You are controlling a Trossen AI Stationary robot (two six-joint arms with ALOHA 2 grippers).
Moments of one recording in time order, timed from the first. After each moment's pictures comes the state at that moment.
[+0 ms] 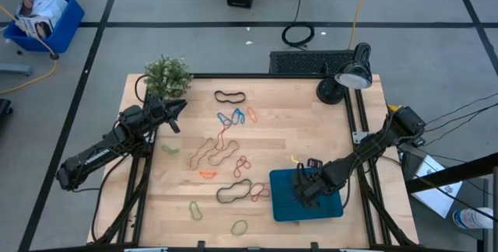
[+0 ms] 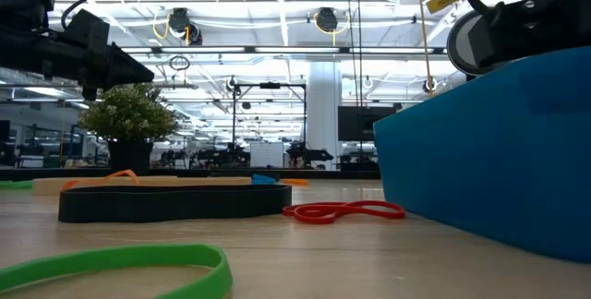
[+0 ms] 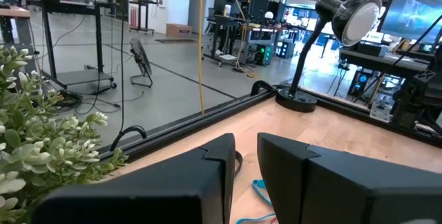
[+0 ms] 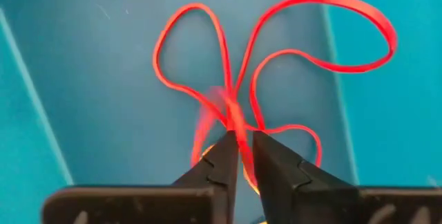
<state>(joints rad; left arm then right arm) 0.60 0.01 0.04 -0.05 0.00 -0.16 0.58 1.63 0.92 -0.71 0.08 0.77</state>
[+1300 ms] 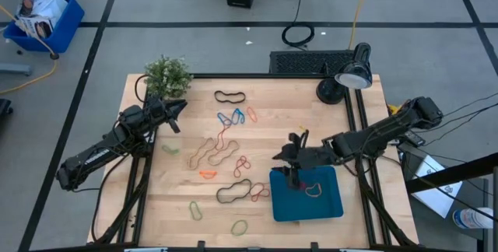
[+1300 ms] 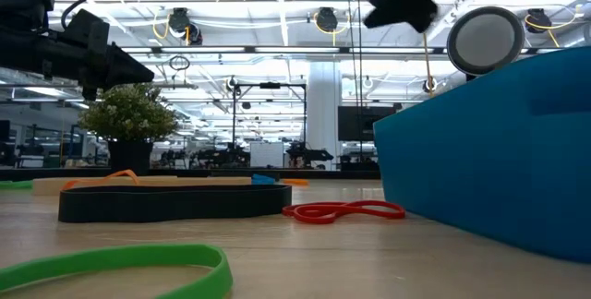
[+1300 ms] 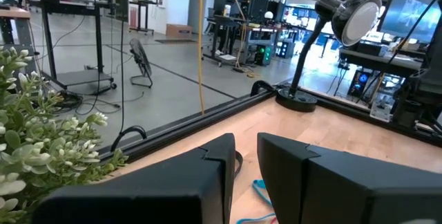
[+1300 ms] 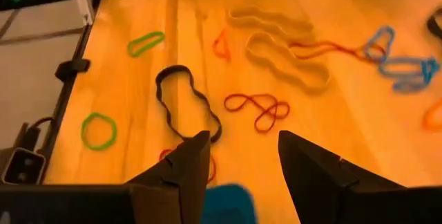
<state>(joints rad) 0.59 0.01 0.04 -0.05 0.00 -0.16 0.34 1.36 0.94 -0.23 0.26 0.36</state>
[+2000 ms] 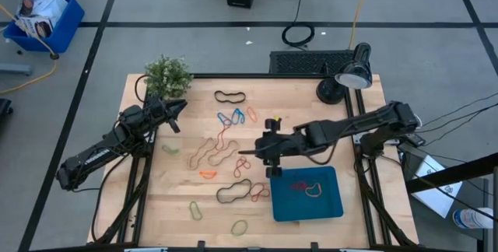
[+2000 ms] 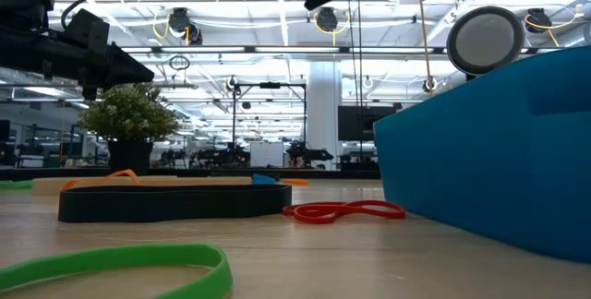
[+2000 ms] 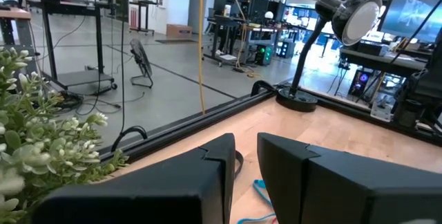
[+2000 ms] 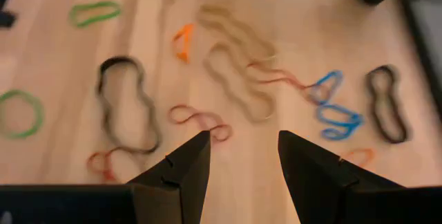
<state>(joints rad) 0.60 0.01 0.04 -0.05 0.00 -0.16 0.23 1.67 1.51 -0.71 0.23 0.07</state>
